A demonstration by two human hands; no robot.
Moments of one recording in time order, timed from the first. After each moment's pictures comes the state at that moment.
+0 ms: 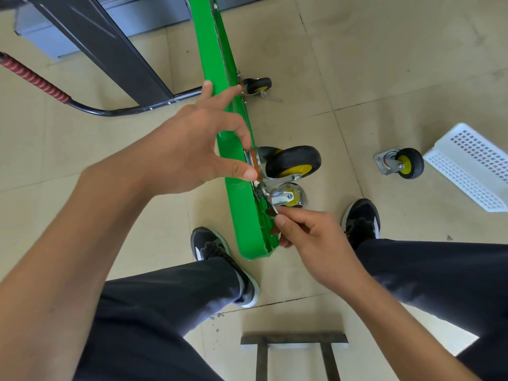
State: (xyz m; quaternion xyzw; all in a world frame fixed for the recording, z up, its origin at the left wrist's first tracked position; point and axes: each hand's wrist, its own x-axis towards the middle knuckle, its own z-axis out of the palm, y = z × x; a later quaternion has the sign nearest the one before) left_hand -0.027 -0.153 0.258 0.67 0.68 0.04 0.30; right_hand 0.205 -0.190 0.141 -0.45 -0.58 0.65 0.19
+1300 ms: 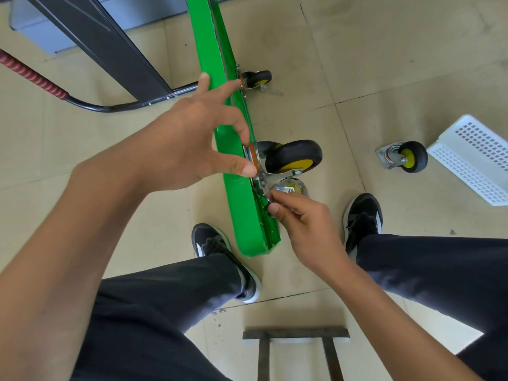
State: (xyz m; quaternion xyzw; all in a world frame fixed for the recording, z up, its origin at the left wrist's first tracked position) left_hand -0.026 -0.153 0.258 0.67 0.68 0.04 0.29; right_hand 0.189 -0.182 0.109 -0.43 -0.66 0.55 0.27
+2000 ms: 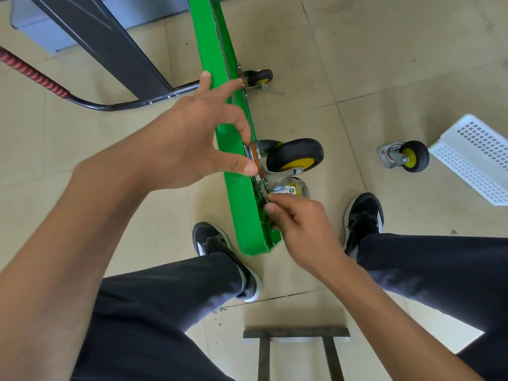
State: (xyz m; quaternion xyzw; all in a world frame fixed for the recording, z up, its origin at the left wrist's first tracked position) left_hand -0.026 -0.153 0.259 0.67 0.68 0.04 0.29; right_hand 0.182 -0.183 0.120 -0.43 -0.70 0.53 0.22
